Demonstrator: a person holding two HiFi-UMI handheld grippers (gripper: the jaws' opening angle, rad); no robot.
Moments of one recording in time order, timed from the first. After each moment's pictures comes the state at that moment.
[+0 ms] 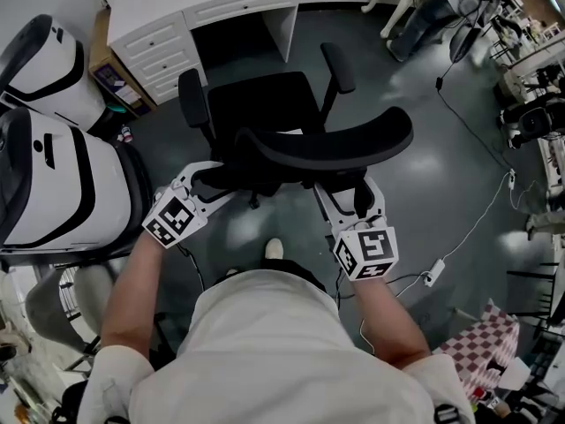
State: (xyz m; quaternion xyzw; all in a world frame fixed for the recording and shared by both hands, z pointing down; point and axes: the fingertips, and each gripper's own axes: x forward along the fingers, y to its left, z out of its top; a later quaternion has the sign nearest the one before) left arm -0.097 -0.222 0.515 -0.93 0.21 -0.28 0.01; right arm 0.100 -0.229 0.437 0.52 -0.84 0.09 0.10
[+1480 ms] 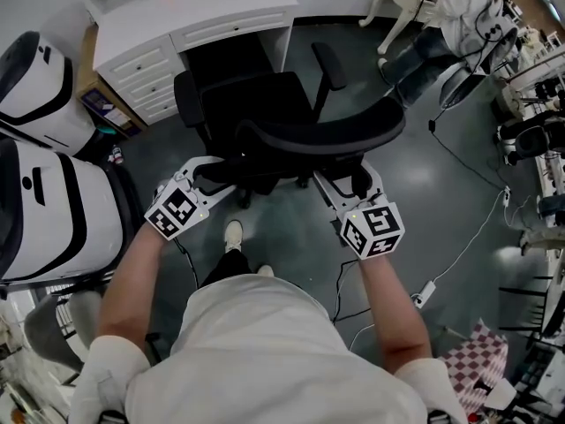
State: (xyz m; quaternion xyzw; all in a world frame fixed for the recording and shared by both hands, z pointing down) left arm -0.072 -0.377 0.520 -0.93 0.22 -0.29 0.01; right arm 0.121 -0.399 0.443 0.47 -0.87 0.09 0.11
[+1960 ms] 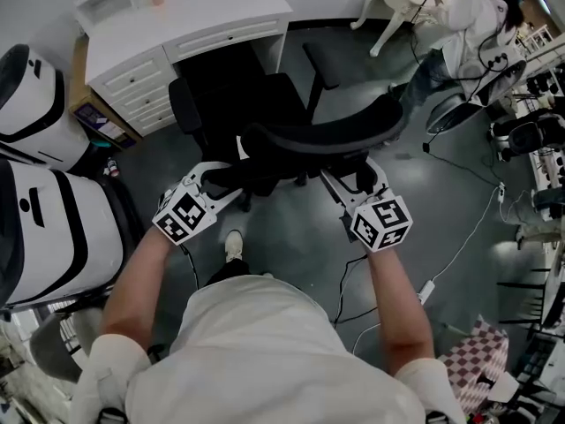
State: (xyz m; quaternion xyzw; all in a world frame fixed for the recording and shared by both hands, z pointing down) left arm -0.070 -0.412 0.517 -0.93 0.20 -0.30 0.03; right arm 0.125 -0.441 0.444 0.46 -0.88 0.09 0.11
